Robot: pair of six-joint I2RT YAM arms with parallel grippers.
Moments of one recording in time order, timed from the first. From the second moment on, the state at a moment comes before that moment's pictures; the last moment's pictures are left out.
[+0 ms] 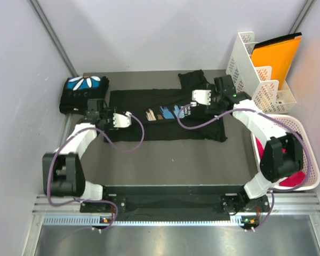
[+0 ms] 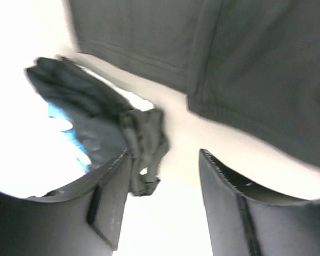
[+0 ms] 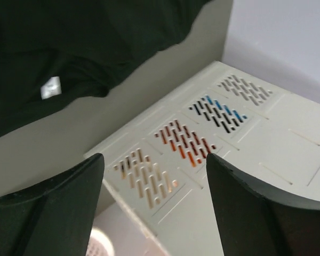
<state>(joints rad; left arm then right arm) -0.01 1.49 0.92 -0.27 0.07 1.51 0.33 1.62 1.29 -0.44 0.19 -1.33</state>
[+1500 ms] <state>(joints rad) -0.01 1.25 0.61 -0.50 0.19 1.74 0.47 1.51 0.91 -0.65 0.03 -1.23</state>
